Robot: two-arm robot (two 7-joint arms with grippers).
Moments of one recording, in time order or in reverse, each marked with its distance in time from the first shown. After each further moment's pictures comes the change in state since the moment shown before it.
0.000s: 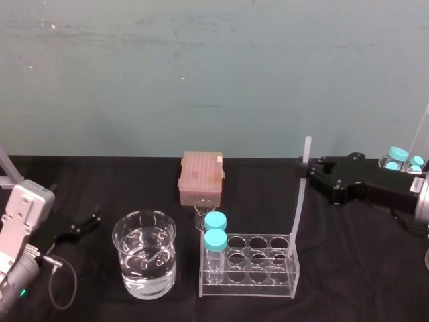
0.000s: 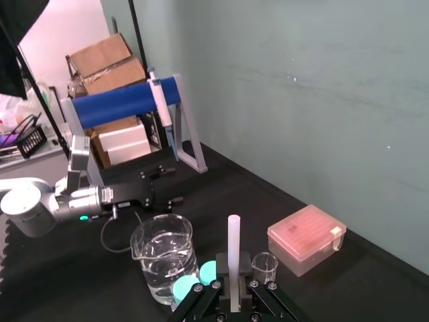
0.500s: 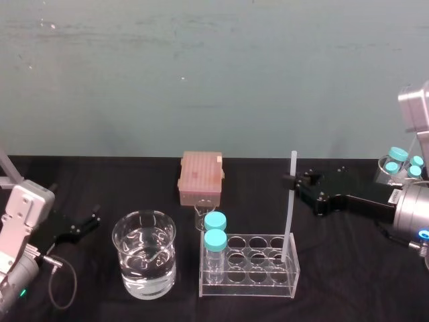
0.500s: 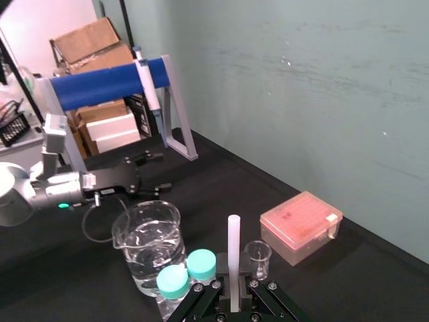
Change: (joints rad) left arm 0.000 0.000 0.000 0.000 0.000 0.000 0.000; right arm 0.039 -0.026 -0.097 0.062 -0.044 -0.046 -0.040
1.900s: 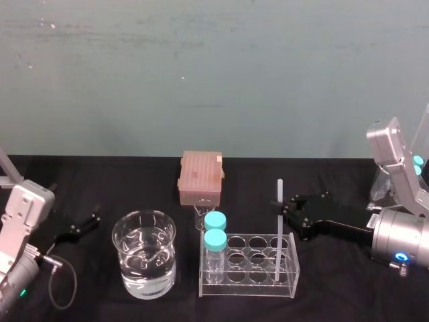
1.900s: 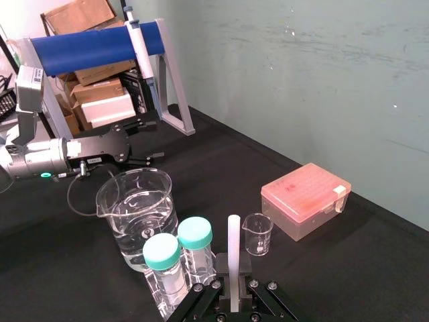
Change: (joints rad) left arm 0.000 0.000 0.000 0.000 0.000 0.000 0.000; right arm 0.009 -0.059 -0.080 0.116 -0.090 -0.074 0.017
